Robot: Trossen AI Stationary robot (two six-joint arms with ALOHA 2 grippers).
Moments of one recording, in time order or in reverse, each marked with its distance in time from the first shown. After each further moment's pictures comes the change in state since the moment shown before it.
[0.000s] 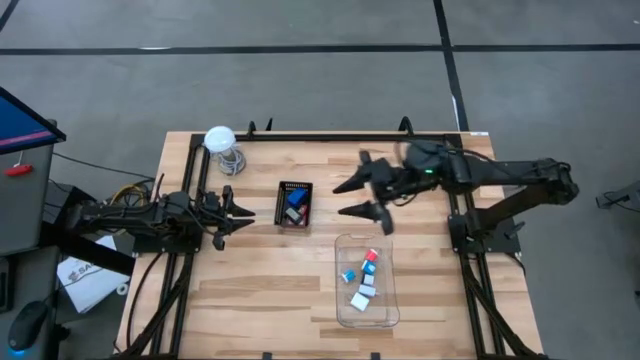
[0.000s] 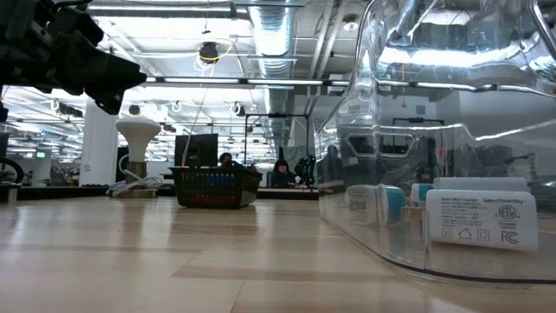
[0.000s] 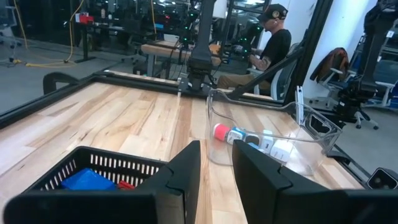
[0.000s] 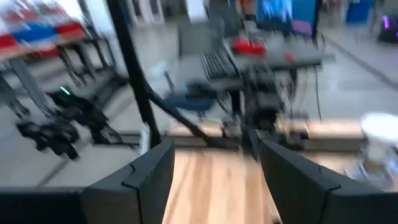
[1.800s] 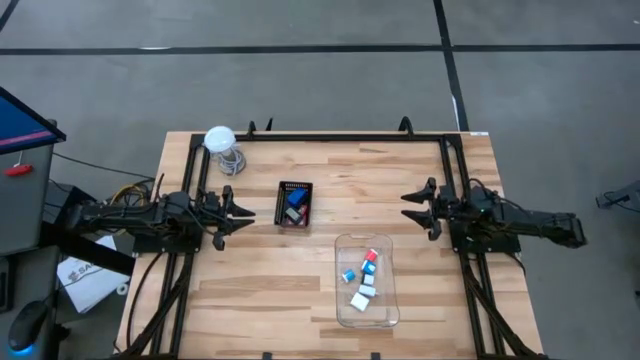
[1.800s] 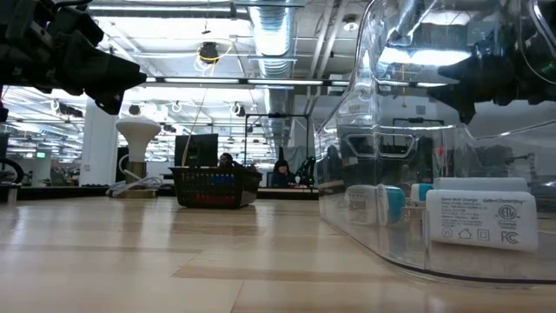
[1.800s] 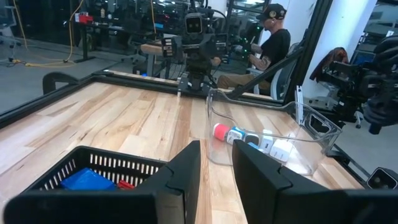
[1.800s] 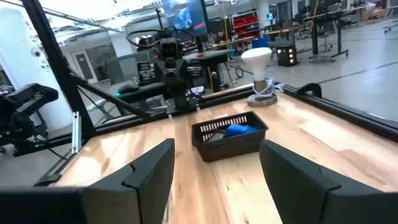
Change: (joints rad) left arm -0.002 0.000 0.000 -0.001 0.000 -0.001; right arm -0.170 -1.300 -1.329 0.202 0.187 0.129
